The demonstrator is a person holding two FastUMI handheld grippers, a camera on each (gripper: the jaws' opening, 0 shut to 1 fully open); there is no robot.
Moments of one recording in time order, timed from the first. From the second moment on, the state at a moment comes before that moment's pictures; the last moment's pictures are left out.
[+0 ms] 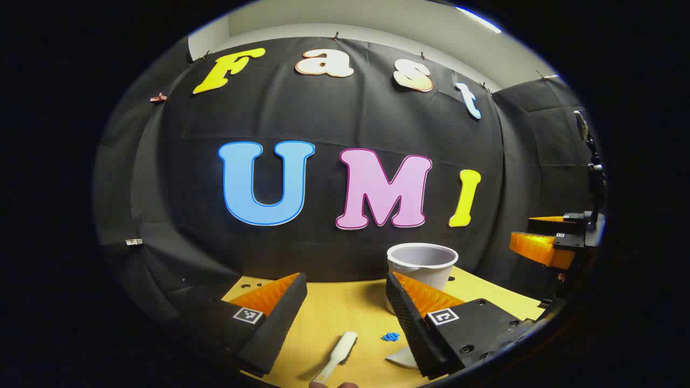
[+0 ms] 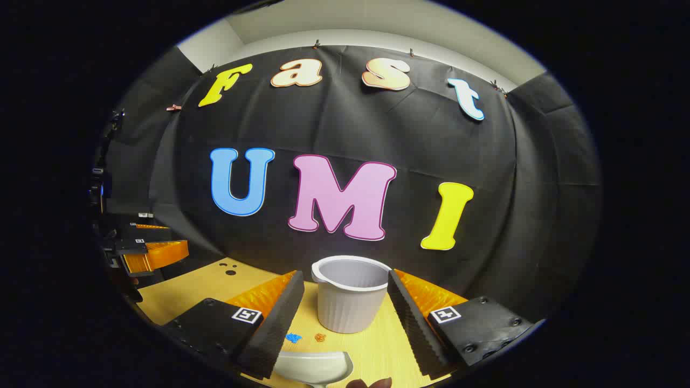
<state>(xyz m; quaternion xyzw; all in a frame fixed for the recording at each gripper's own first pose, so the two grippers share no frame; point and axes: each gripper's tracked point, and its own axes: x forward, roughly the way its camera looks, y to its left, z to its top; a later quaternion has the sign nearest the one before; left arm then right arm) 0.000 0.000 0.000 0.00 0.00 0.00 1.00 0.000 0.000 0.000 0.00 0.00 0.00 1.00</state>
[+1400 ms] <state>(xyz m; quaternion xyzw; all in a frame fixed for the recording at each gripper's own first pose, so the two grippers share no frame) -0.012 0.006 -0.060 0.05 0.06 -0.04 1.00 -0.093 0.039 -0.253 0.00 0.42 0.10 0.90</state>
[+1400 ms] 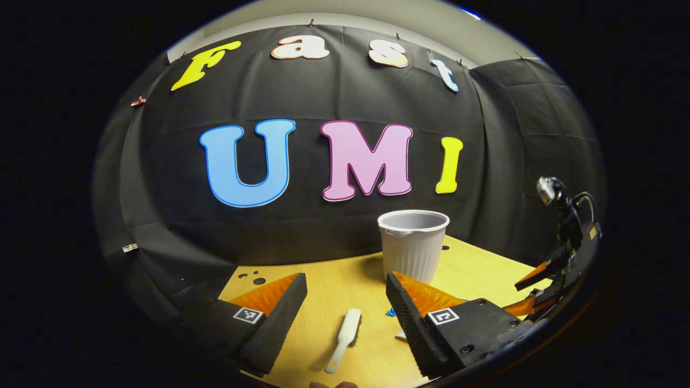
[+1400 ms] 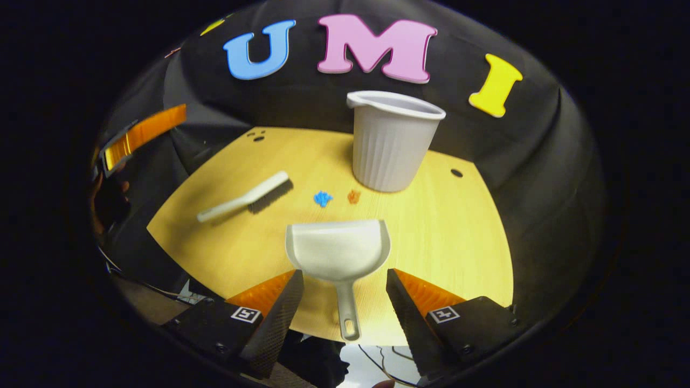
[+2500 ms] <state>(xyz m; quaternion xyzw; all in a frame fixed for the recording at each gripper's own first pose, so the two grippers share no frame) -0.021 0.036 -0.084 0.04 0.10 0.03 0.99 -0.070 0.067 -0.406 0.00 0.57 0.12 0.81</state>
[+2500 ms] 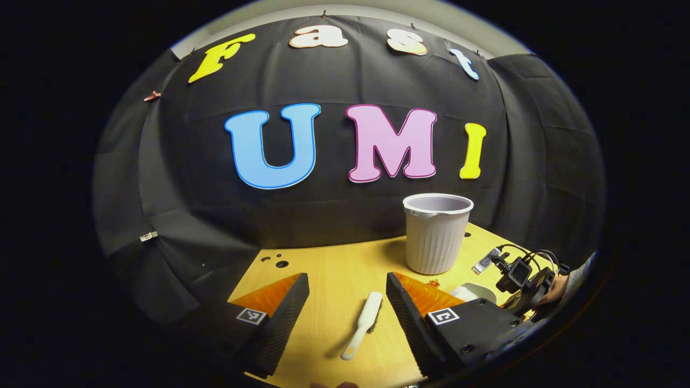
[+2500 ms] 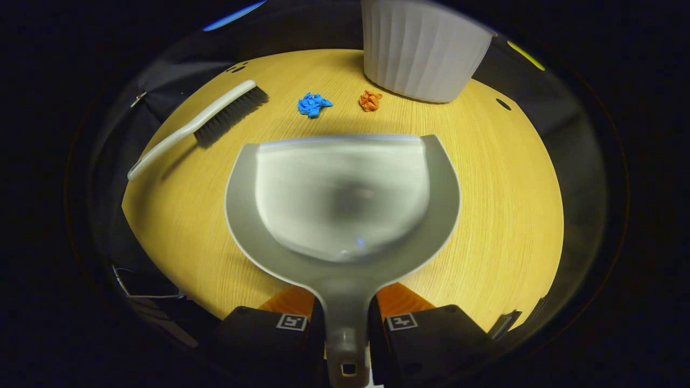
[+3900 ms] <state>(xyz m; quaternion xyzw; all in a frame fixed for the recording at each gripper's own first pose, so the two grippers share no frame) 0.054 0.043 -0.375 0.08 0.55 -0.06 0.83 -0.100 0.001 -0.345 0.02 0.52 0.08 0.85</state>
